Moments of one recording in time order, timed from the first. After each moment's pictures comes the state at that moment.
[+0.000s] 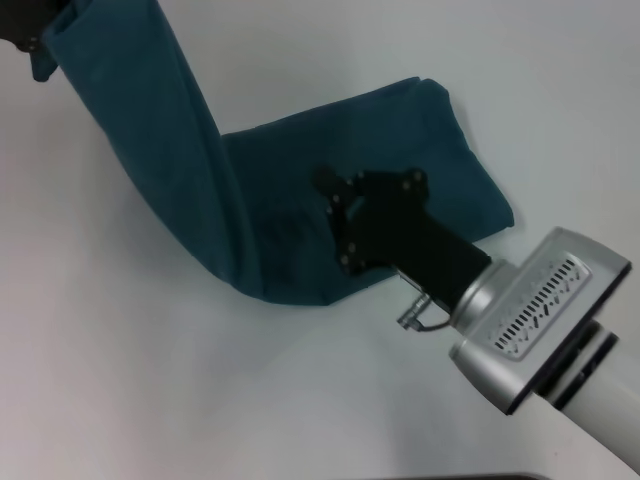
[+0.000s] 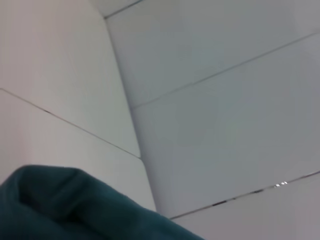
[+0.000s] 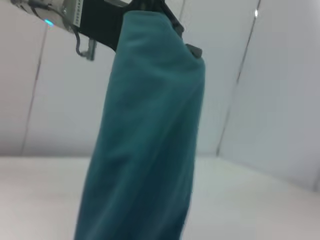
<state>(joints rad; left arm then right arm) -0.64 -1.91 -2.58 -0.79 -1.22 1.78 -2.61 0.13 1.96 0.50 1.03 -2.51 -0.73 -0.42</state>
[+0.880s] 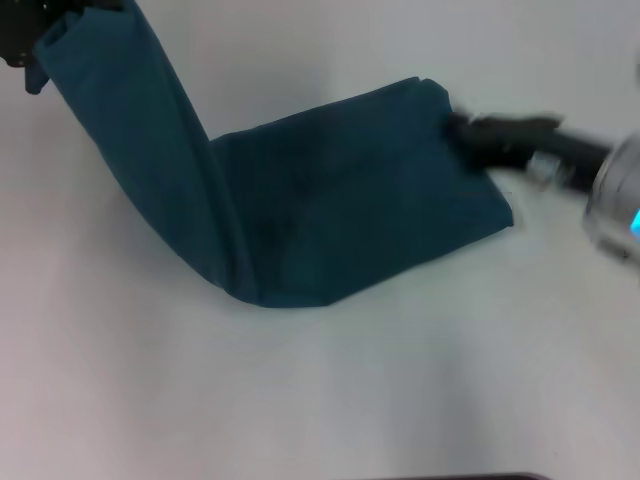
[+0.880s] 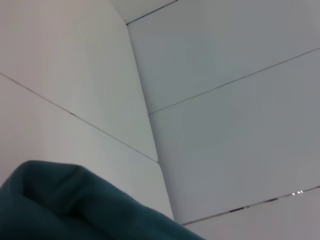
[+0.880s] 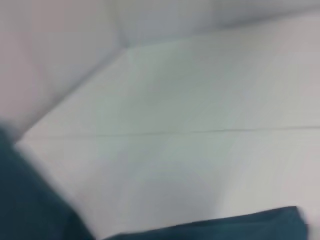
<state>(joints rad) -0.62 -1.90 -2.58 -0.76 -1.19 1.75 -2.60 -0.05 1.80 1.04 1.75 -2.43 0.36 0.07</state>
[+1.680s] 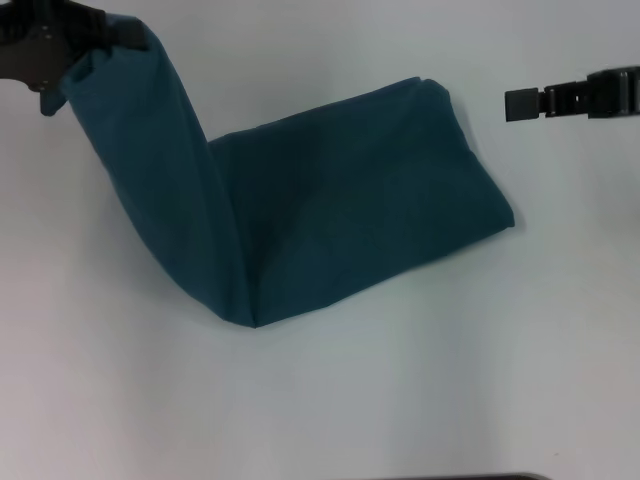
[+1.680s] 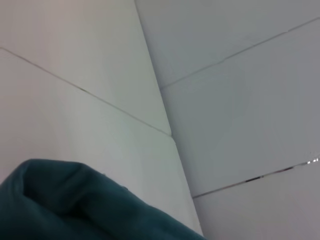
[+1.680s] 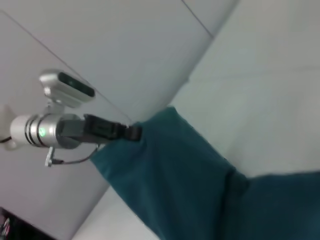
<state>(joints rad) -0.63 -1.91 -2.51 -0.77 -1.16 1.75 -2.56 0.42 2.06 2.38 1.30 -1.94 1.89 -0.70</state>
